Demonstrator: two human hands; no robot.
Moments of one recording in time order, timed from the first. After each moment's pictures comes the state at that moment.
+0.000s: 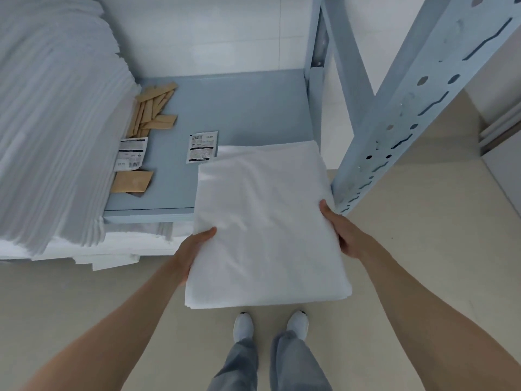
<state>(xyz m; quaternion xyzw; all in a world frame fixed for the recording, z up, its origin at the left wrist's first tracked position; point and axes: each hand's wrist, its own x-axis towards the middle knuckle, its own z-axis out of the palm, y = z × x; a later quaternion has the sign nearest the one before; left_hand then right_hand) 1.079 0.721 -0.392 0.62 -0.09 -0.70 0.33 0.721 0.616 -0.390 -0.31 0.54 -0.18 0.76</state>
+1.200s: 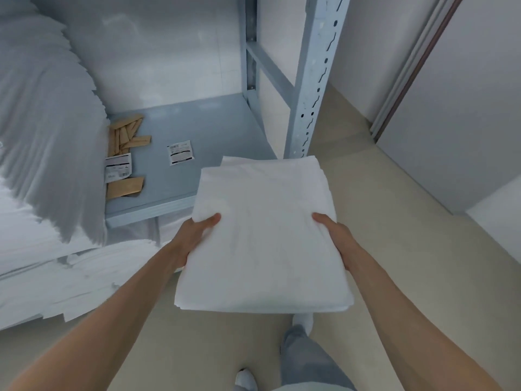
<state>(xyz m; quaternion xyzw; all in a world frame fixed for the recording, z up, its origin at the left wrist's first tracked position) 1.102 0.861 -0.290 0.60 -0.35 -0.67 0.28 0.756 0.917 -0.298 -0.20 0.67 -0.40 0.59</state>
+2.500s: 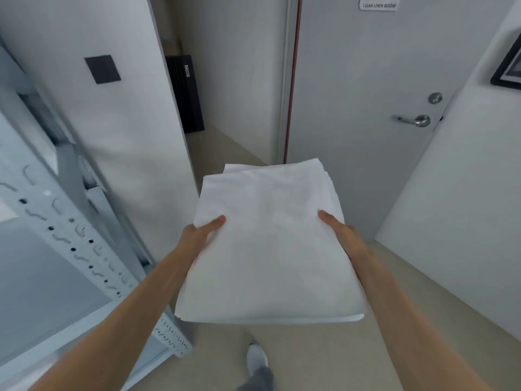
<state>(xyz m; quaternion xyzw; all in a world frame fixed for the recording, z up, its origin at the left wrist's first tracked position) 0.528 0.663 -0.217 0.55 -0.47 -0.62 0.30 0.238 0.821 -0.215 -0.14 0.70 -0.53 0.45</state>
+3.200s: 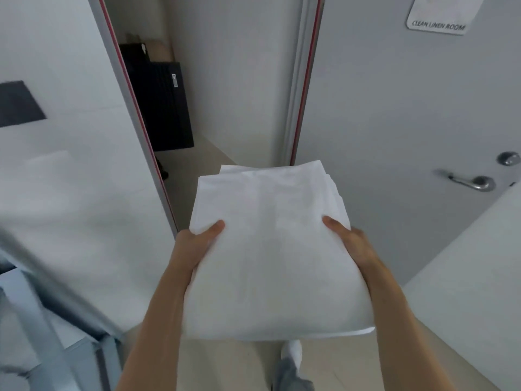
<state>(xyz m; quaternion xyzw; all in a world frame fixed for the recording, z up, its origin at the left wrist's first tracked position) 0.359 0.319 -0.205 0.55 -0.49 -0.59 0.33 0.059 0.468 -0.187 -0.23 0.73 -0.50 0.42</state>
